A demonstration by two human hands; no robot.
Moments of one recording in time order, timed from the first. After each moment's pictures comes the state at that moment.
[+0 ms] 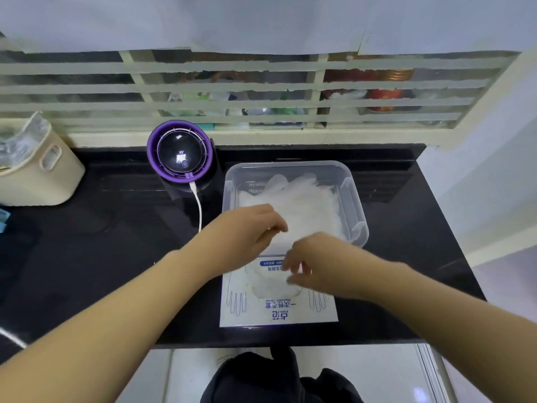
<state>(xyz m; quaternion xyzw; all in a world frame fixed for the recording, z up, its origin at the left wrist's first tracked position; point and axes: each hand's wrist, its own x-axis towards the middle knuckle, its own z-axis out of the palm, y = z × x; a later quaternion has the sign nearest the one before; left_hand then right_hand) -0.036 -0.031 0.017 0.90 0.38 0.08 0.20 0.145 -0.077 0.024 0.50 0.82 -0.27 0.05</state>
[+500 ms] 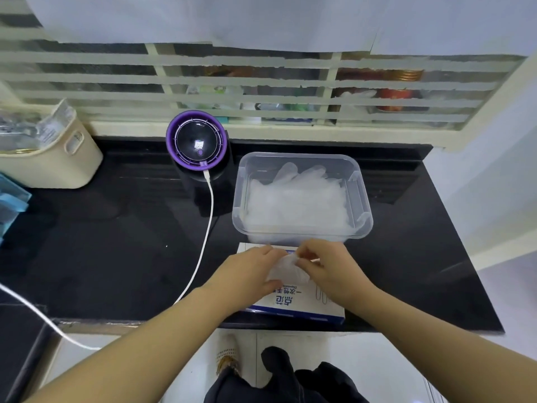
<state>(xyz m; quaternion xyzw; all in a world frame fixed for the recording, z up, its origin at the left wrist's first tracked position) -0.043 -0.092 -0.044 0.85 0.47 -0.03 0.24 0.137 -0.115 -0.032 0.61 0.68 -0.36 -0.20</state>
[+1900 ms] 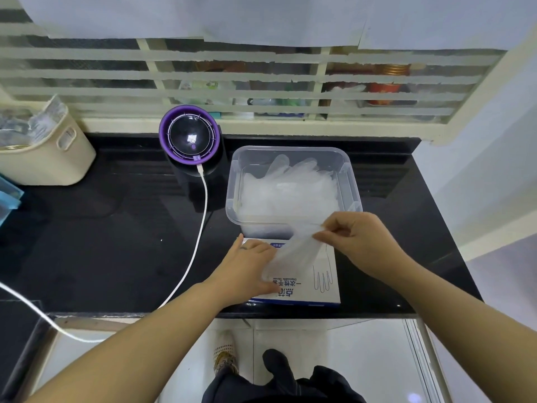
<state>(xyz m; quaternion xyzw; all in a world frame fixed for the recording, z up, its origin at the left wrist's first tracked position) -0.045 -0.097 -0.075 0.86 0.45 -0.03 0.23 0.174 -0.116 0.010 0.64 0.66 -0.33 -0.22</state>
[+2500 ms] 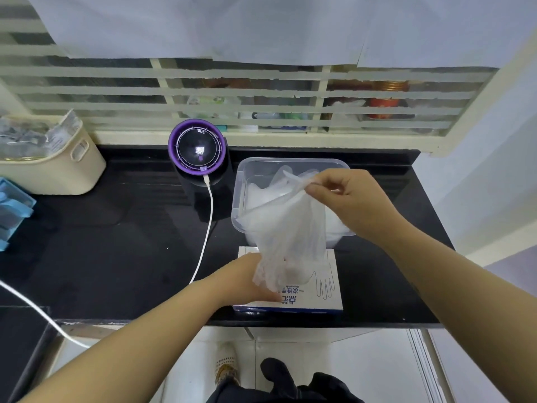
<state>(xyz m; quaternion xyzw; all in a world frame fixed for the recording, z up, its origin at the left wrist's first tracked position) -0.049 -0.094 -0.048 0.77 0.46 -0.02 0.45 0.156 -0.080 0.060 0.57 0.68 -0.31 -0.33</state>
